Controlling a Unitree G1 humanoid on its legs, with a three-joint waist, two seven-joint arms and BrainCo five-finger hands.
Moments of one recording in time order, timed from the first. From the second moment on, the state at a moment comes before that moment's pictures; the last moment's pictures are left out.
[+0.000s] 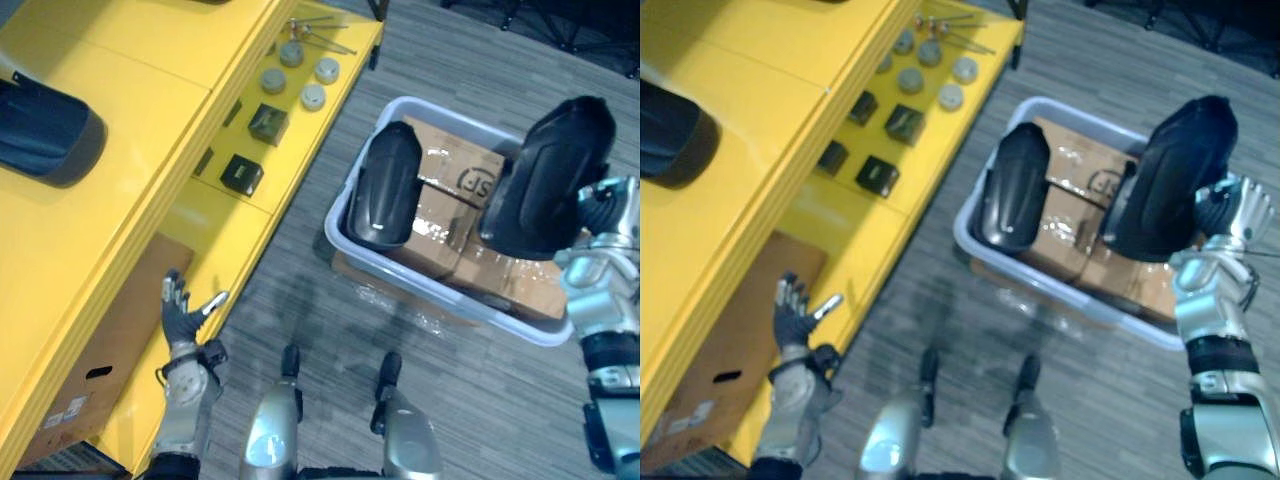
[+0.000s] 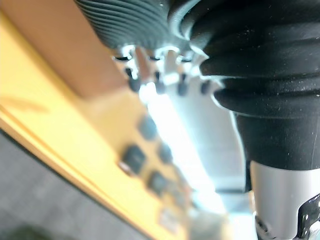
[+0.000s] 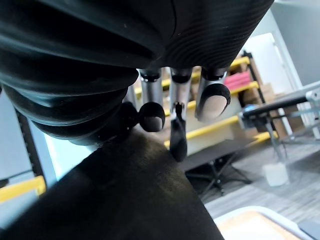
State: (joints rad) left arm -0.03 0.20 0.03 0.16 -0.32 -0.27 0.30; right arm -0.56 -0.73 -0.02 0.60 -0.38 0.10 -0.57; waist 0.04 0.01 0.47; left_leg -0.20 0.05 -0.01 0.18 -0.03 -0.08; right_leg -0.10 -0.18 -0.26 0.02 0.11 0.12
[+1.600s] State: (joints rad) left arm -0.76 0.30 -0.38 0.42 -0.93 0.13 -0.09; right arm -0.71 -0.59 0.34 0.34 -0.69 -0.35 -0.67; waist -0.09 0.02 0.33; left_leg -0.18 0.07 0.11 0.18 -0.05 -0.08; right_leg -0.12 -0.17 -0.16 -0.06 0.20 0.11
